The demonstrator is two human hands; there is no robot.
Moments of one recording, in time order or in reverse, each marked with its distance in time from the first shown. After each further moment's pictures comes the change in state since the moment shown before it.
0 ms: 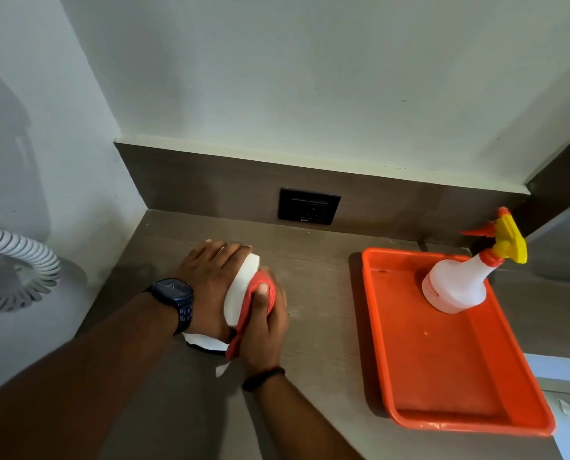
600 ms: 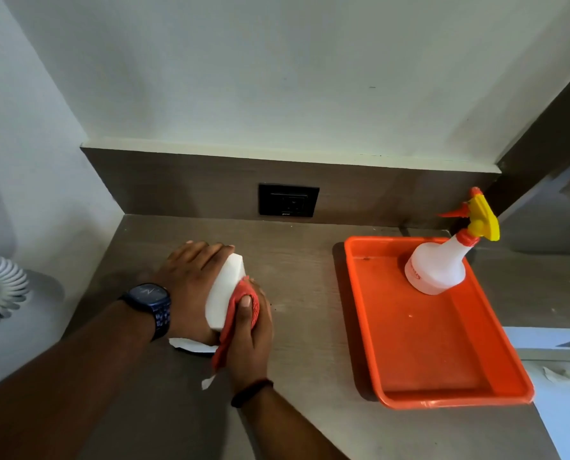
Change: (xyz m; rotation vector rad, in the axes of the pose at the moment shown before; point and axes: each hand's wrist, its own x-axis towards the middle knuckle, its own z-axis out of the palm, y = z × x) left_hand 0.000 0.003 -0.008 -0.007 -0.015 0.037; right_hand -0.010 0.016 -0.008 -0.033 0.013 -0.025
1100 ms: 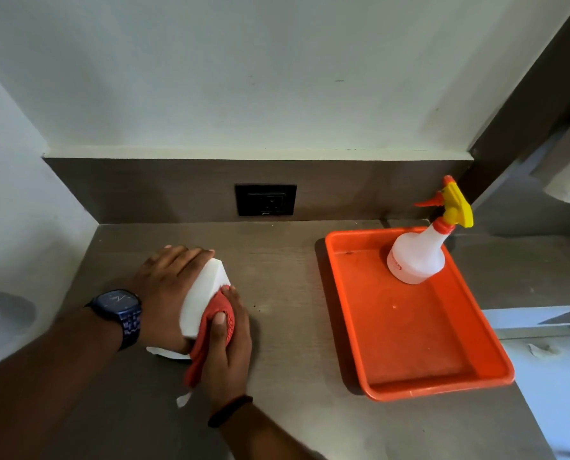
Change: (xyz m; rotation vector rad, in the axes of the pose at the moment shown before) left_hand 0.004 -0.005 0.002 -0.003 -0.022 0.052; right_hand -0.013 0.008 0.000 -0.044 0.025 -0.080
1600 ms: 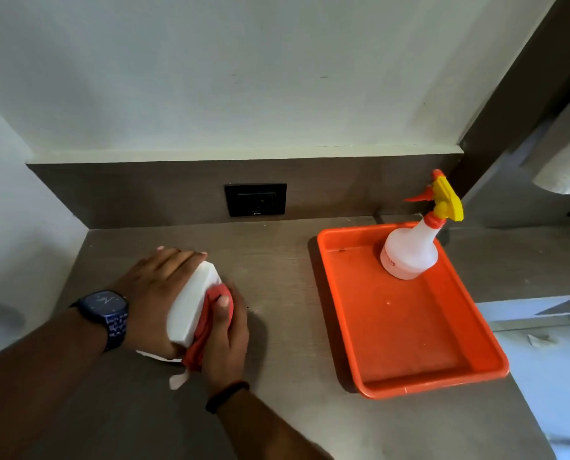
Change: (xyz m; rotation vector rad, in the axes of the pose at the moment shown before) left_hand 0.003 -0.004 -0.005 0.046 -0.083 0.068; right_hand 0.017 -0.018 -0.004 0.081 -0.015 0.204
